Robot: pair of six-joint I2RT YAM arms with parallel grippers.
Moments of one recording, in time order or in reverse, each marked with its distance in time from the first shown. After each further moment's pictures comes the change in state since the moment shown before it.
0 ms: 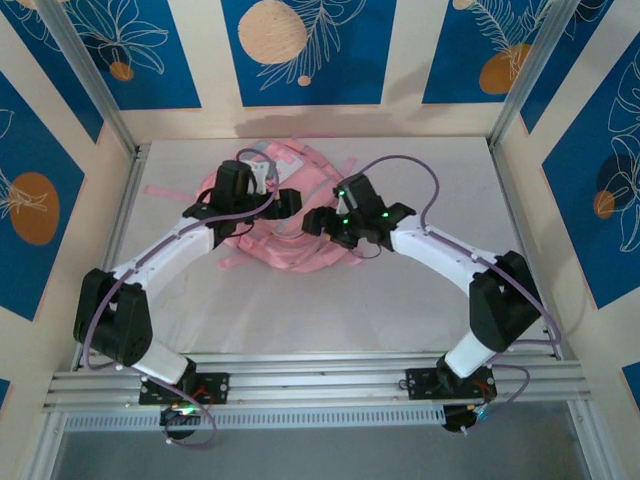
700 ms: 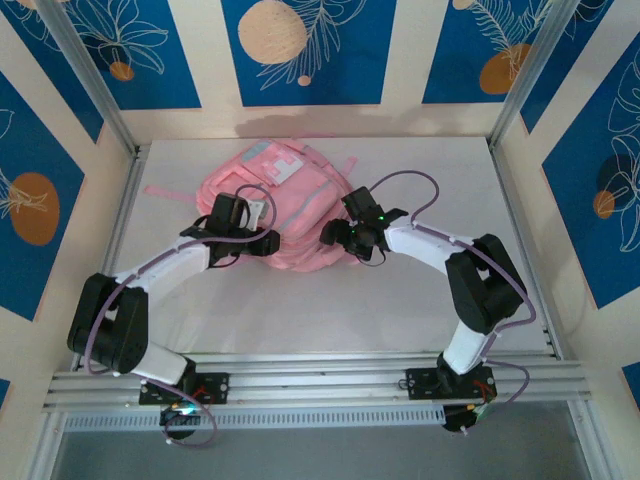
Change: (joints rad) left arm 0.021 -0.022 -0.208 -0.091 -0.048 0.217; right arm -0.102 0.116 -0.102 0.008 0.127 0.013
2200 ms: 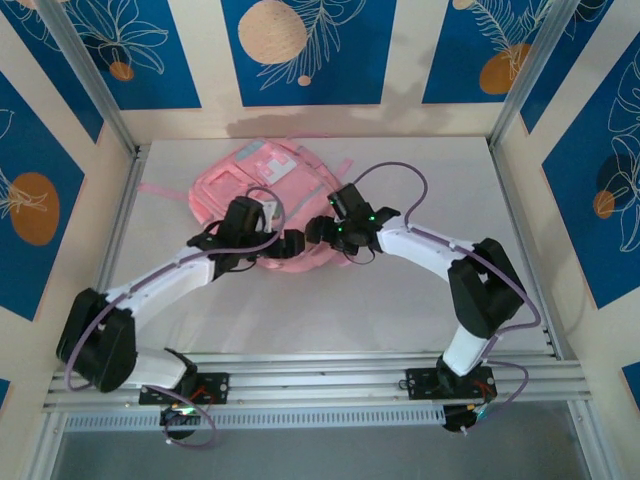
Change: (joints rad) left arm -0.144 -0.137 -0.004 0.041 -0.029 -0.273; right arm 0.105 -0.037 0.069 -0.005 0.016 -0.056
